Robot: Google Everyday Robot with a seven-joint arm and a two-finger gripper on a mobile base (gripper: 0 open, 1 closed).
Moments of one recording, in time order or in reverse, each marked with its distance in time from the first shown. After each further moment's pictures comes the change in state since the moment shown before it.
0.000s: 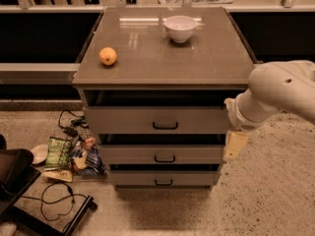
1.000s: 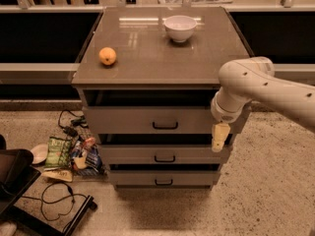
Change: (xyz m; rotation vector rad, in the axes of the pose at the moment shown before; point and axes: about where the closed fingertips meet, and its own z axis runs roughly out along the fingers) arm -0.005 -0.042 0.077 -0.098 0.077 -0.051
